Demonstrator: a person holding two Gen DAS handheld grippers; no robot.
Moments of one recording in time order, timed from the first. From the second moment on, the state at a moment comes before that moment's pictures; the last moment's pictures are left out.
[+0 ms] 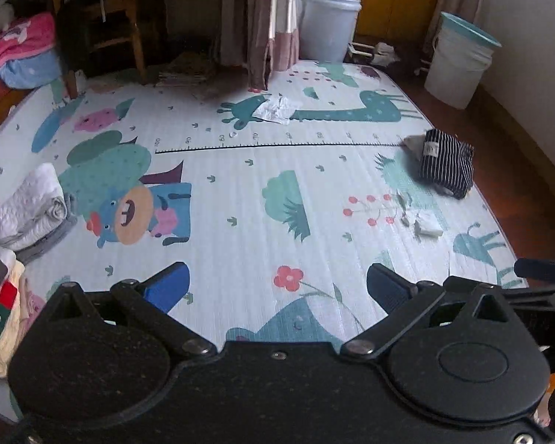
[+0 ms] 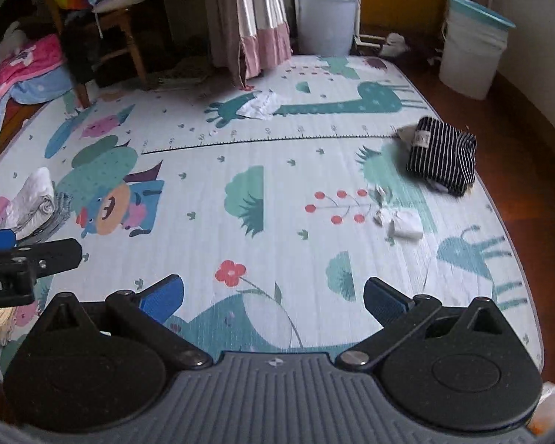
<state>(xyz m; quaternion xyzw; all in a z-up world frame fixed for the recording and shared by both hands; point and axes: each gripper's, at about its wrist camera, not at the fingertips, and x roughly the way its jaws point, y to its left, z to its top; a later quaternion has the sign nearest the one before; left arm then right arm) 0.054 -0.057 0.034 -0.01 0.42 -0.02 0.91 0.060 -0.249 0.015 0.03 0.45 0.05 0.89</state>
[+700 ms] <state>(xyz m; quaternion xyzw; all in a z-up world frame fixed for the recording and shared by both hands) 0.030 -0.021 0.017 -0.02 0.43 -0.01 0.90 0.057 -0.210 0.022 0.02 0.45 0.09 0.89</state>
